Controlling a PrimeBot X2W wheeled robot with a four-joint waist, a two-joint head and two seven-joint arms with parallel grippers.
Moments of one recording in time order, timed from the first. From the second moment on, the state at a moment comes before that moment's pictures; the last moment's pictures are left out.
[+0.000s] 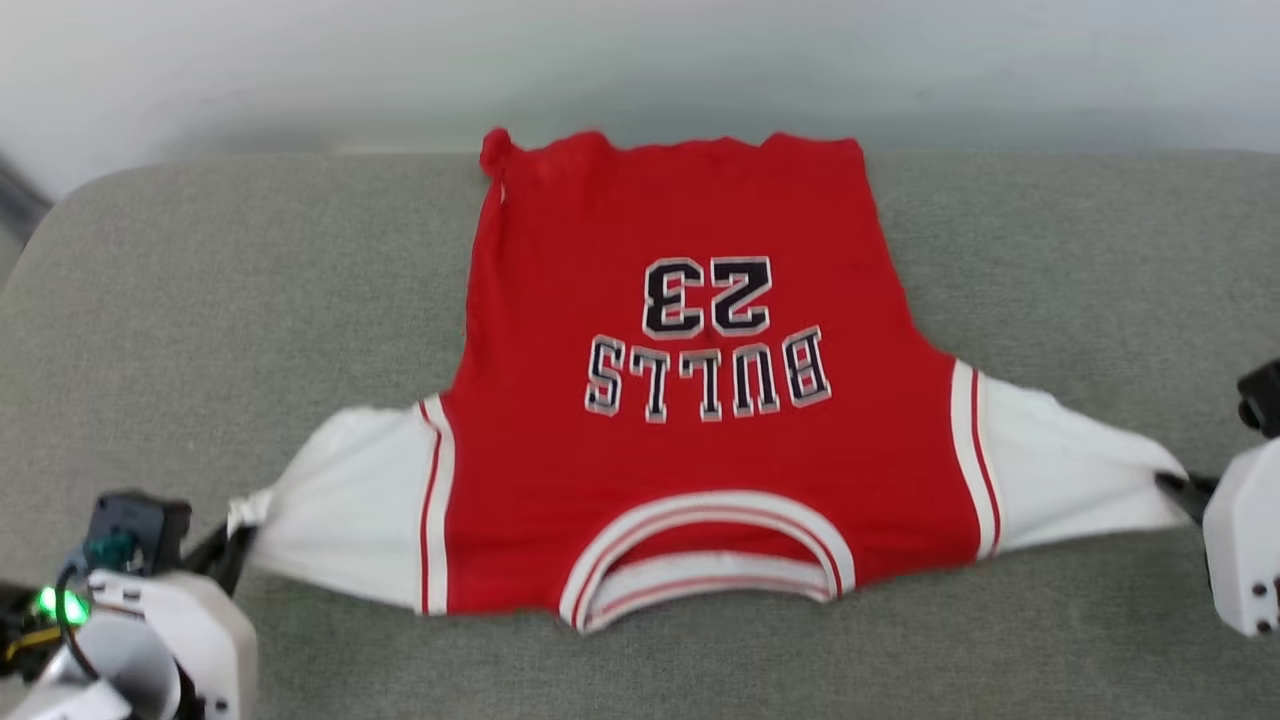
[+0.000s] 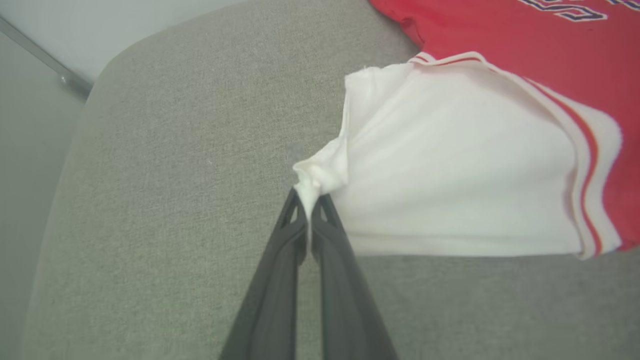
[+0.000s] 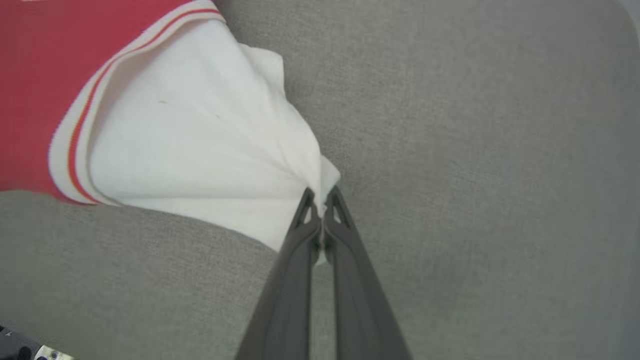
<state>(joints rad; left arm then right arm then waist) -0.11 0.68 -0.27 0.10 -0.51 0.03 0.19 -0.28 -0.67 0.21 0.11 0.59 0.13 0.67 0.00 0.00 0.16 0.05</state>
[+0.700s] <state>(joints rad) 0.18 0.71 -0.28 -0.15 -0.59 0.09 0.31 0.04 -0.58 0.00 -0.17 0.54 0.13 0.98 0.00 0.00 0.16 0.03</state>
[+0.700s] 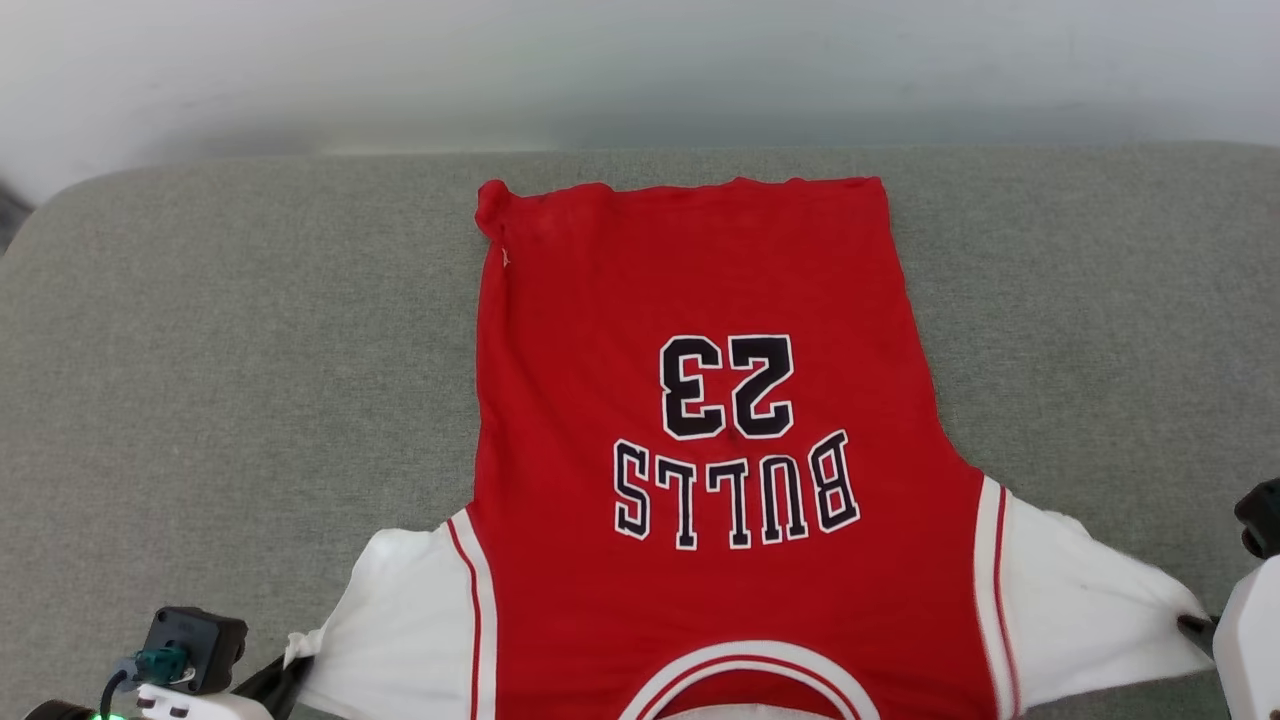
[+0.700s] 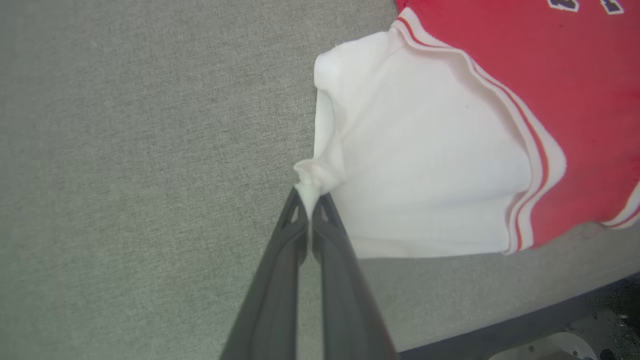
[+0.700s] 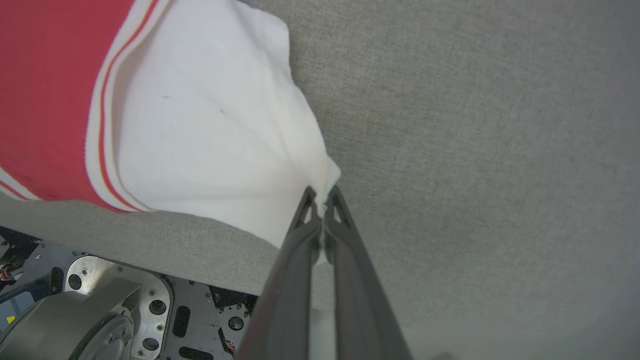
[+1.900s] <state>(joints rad) -0.08 0.61 -0.47 -0.53 -0.43 0.04 0.32 -1.05 -0.55 -0.09 0.17 0.26 0.13 1.42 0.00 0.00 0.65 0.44</state>
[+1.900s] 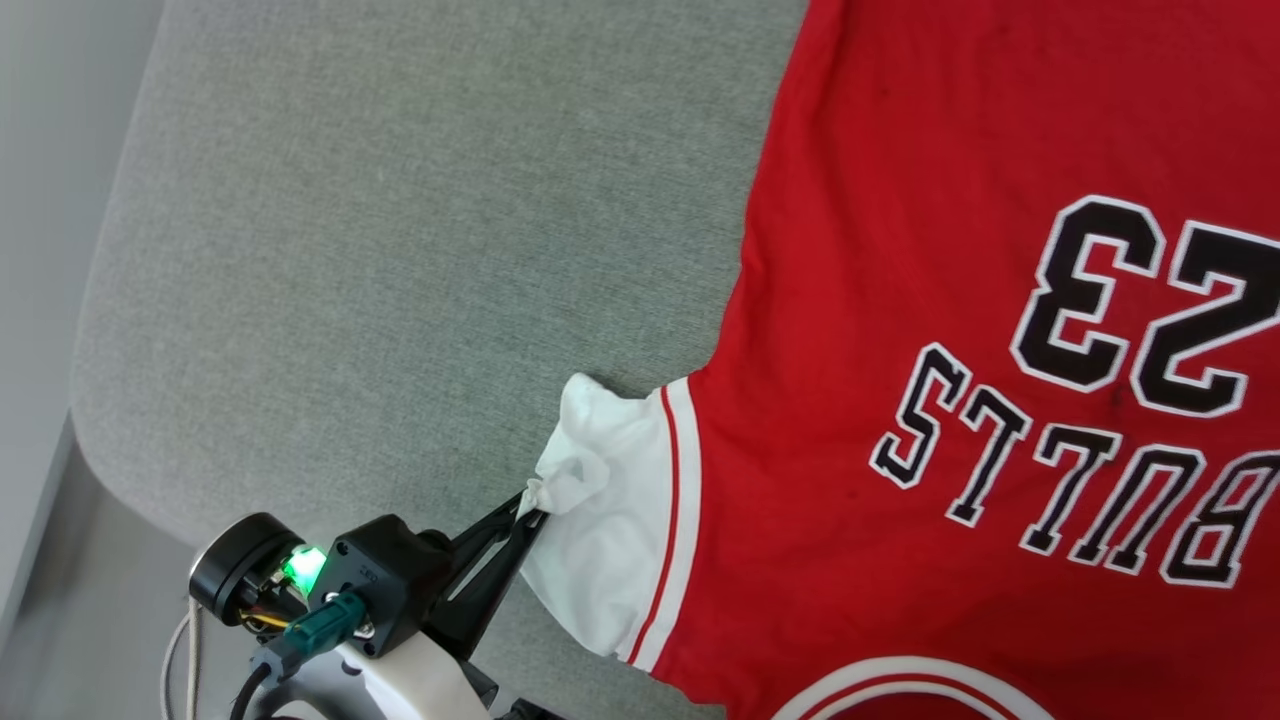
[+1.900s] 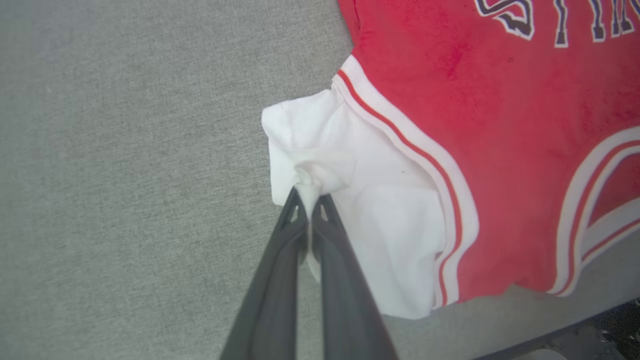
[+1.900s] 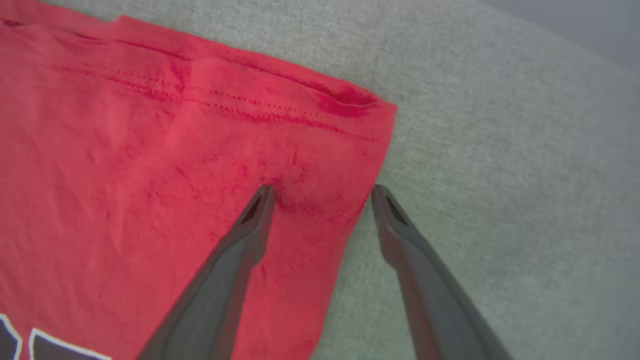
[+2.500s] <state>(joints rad) -0.11 0.58 -0.48 -0.48 -0.44 0.04 0.29 -1.00 -0.58 -0.11 0.16 0.22 0.13 1.44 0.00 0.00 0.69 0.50</state>
